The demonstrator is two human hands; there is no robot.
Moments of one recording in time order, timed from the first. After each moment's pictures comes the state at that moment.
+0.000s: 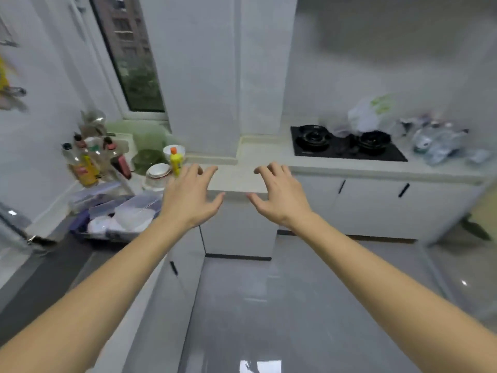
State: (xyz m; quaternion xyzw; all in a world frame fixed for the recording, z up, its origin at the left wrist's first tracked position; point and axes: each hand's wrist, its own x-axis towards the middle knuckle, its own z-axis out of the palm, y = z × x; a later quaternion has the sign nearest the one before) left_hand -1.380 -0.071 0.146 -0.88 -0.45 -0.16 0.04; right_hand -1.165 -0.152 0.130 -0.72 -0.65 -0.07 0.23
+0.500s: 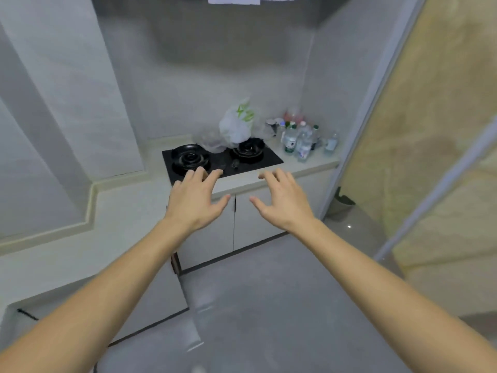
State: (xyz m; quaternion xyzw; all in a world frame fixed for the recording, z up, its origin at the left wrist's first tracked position) left_hand -0.929 -0.011 0.148 -0.96 -0.21 -0.19 -0.03; right_hand -0.788 -0.193 0.141 -0.87 -0.43 -0.11 0.19
